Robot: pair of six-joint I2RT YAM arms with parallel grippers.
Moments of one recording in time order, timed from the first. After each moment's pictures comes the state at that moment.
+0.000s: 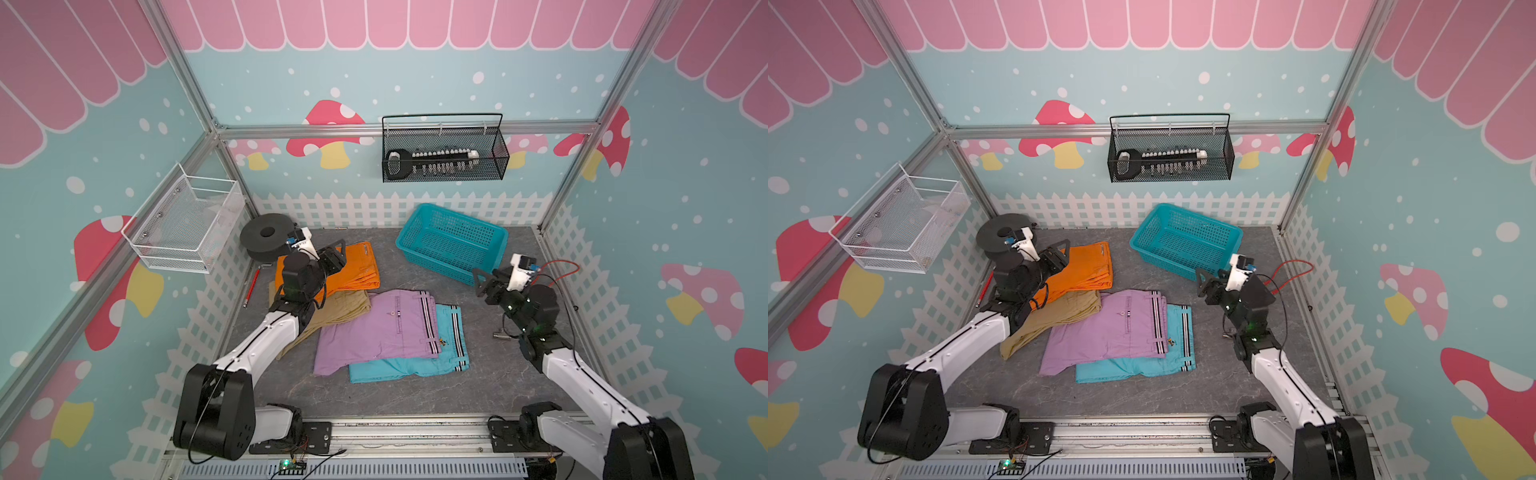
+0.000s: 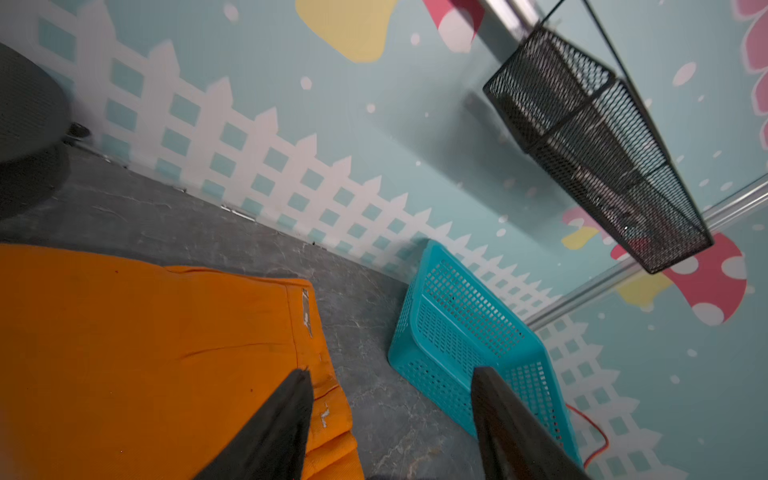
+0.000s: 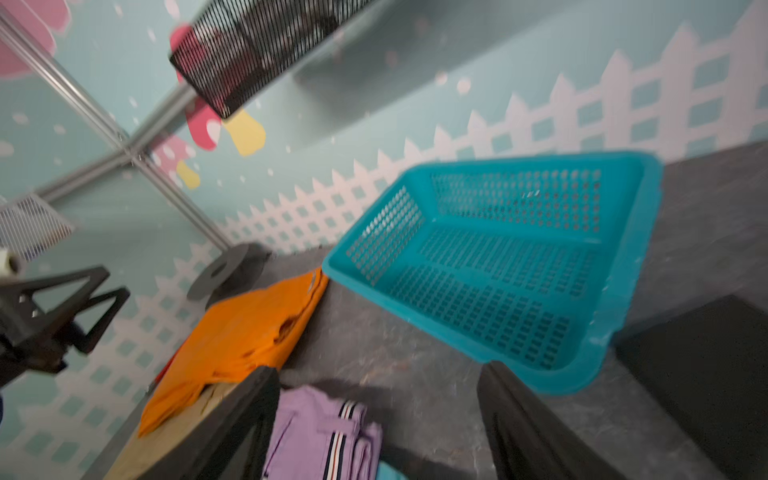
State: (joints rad) left arm -0.18 1.39 0.84 0.36 0.16 -0.63; right arm 0.20 1.11 0.53 0.39 -0.25 0.47
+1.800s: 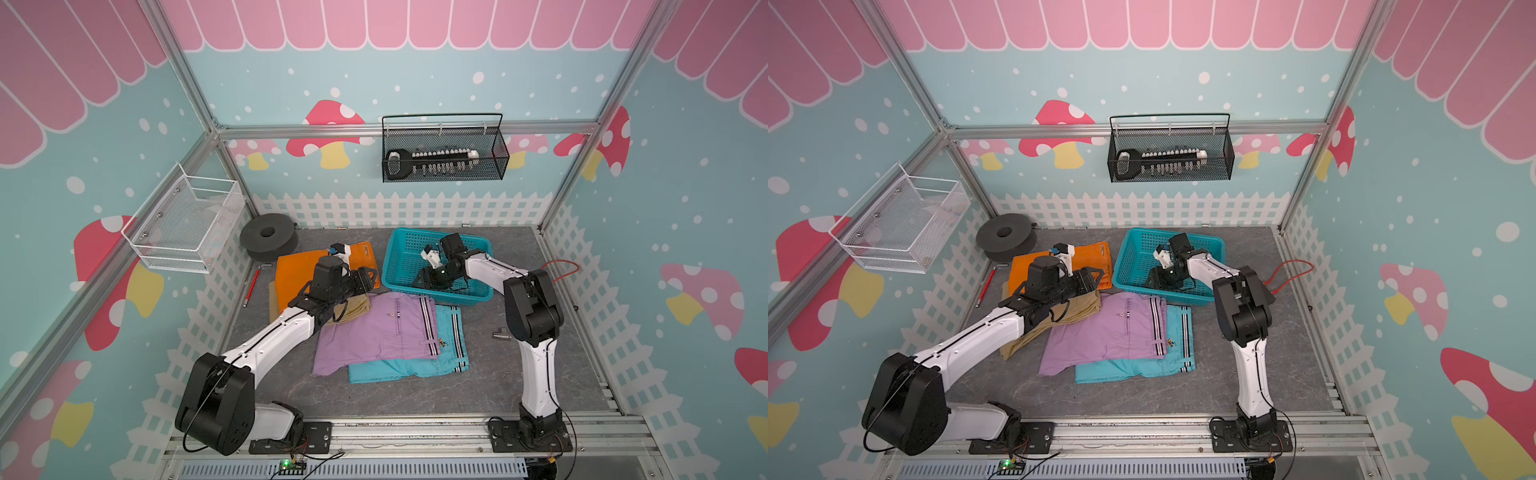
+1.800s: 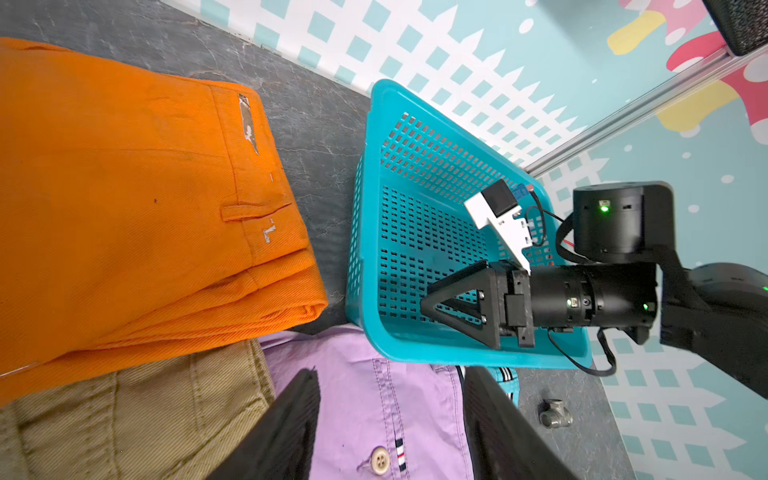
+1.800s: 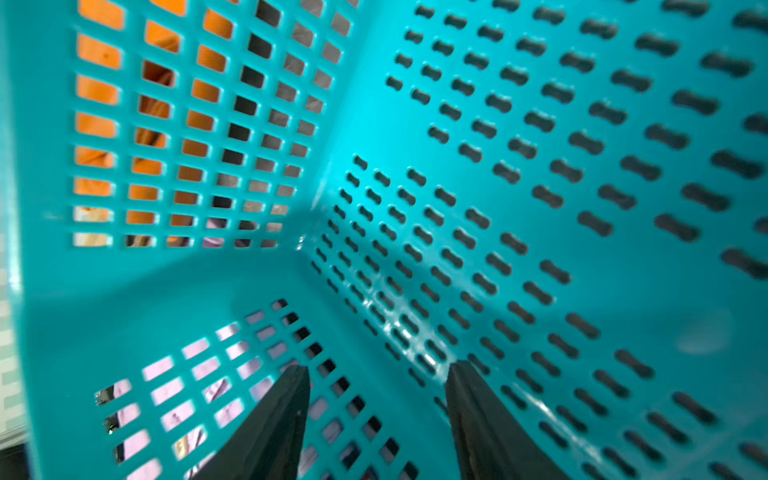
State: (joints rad) left arm -0.36 1.37 0.87 0.01 0.19 -0.60; right arm 0.35 2.14 1.58 -0.54 -0.55 0.18
